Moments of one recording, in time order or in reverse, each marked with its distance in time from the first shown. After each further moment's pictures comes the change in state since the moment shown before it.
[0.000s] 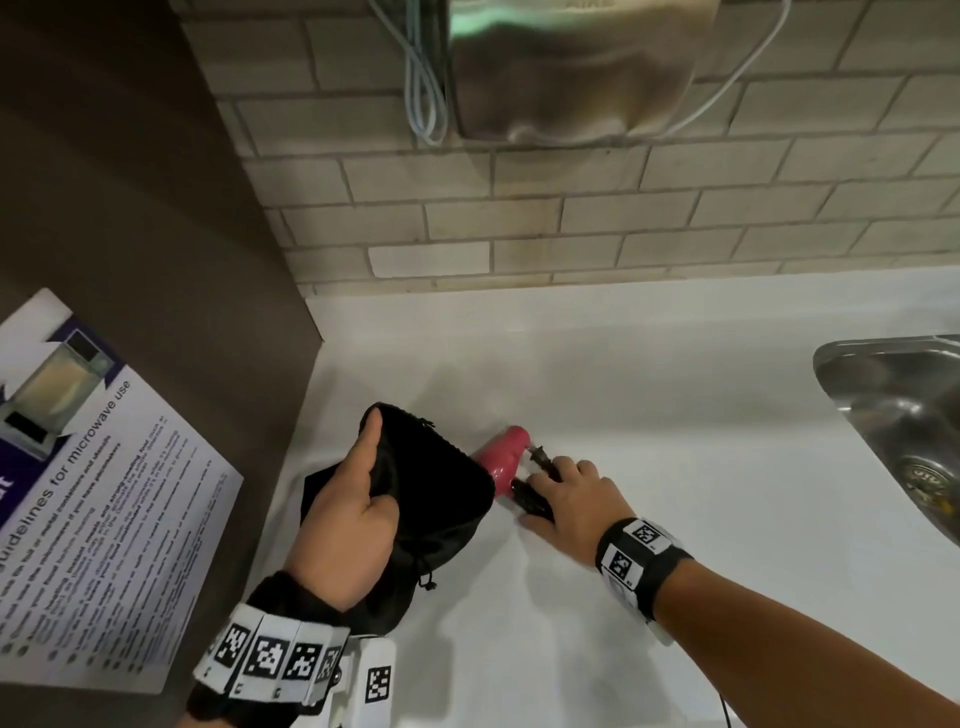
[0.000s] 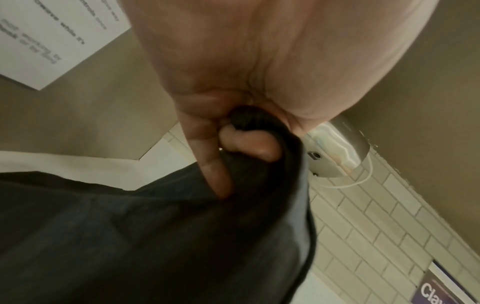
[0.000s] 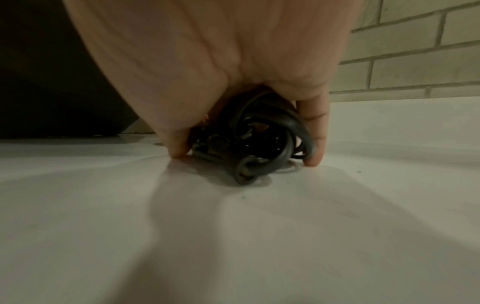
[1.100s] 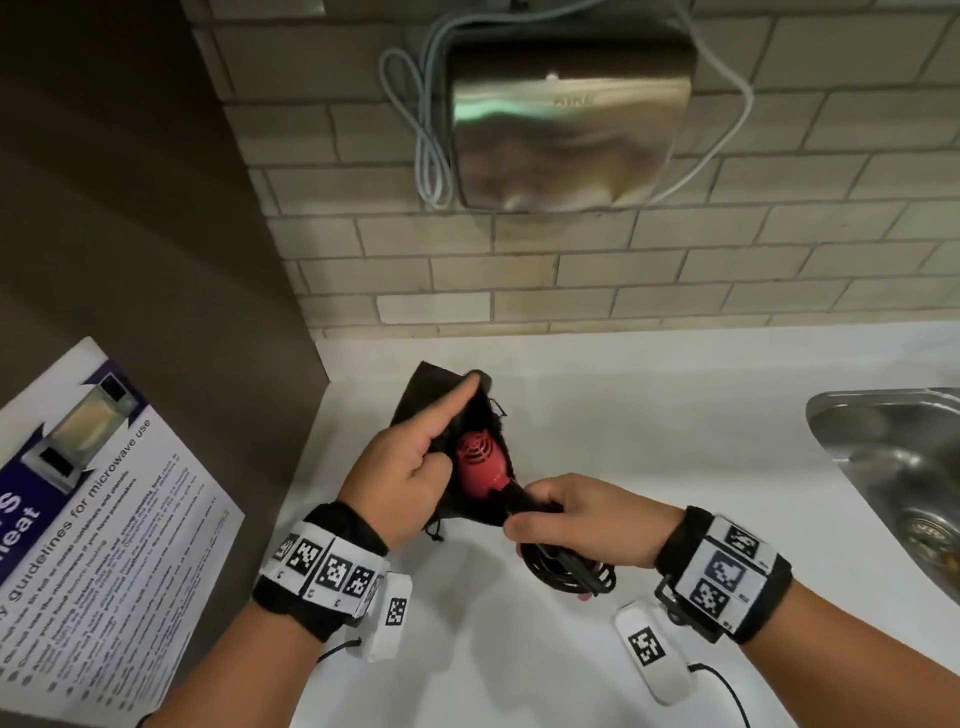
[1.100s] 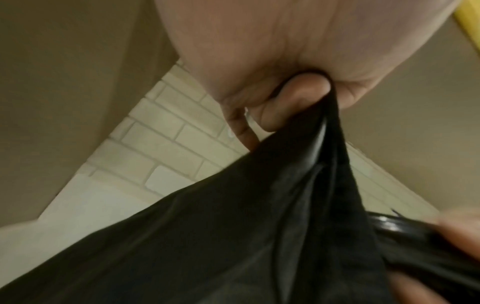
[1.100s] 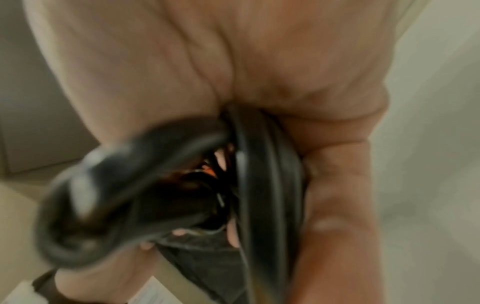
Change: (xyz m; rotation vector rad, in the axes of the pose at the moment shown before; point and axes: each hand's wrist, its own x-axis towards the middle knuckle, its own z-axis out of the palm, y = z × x) left_hand 0.039 0.070 0.007 0.010 -0.067 0.426; right_hand -0.040 -0.009 -0.169 1.058 -0.439 -0.069
